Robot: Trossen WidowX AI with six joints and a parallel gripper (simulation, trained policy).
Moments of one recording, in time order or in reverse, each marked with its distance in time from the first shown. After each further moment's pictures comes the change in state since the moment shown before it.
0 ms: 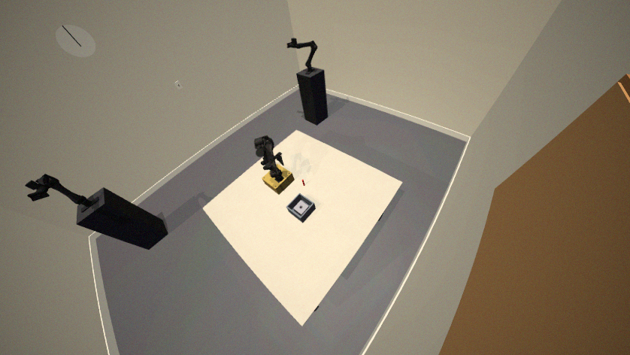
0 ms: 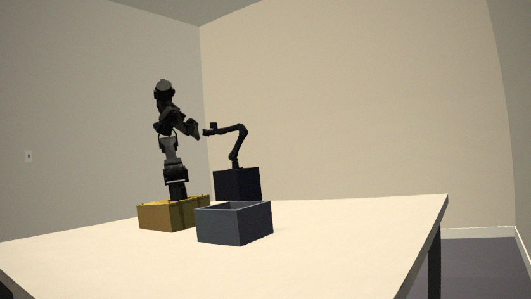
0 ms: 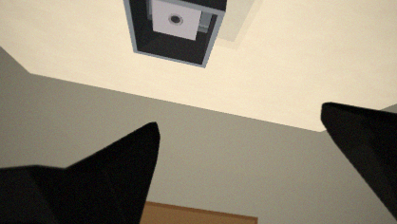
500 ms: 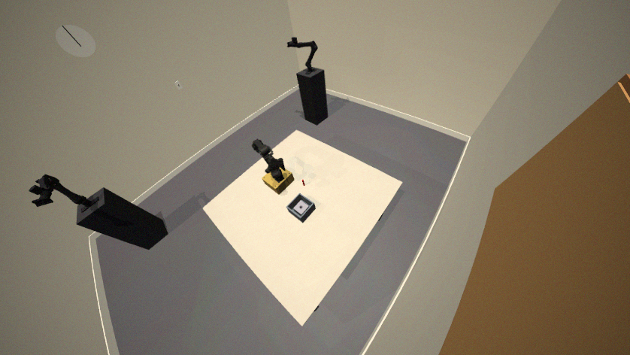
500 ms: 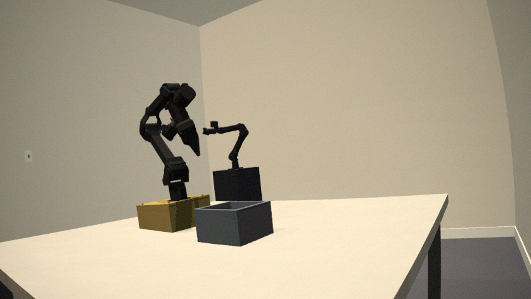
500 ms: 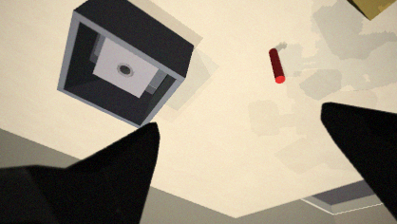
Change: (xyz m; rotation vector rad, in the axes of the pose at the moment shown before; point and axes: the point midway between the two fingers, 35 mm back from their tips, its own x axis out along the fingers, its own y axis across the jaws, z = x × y) arm 0.057 -0.004 0.017 -0.338 -0.286 -0.295
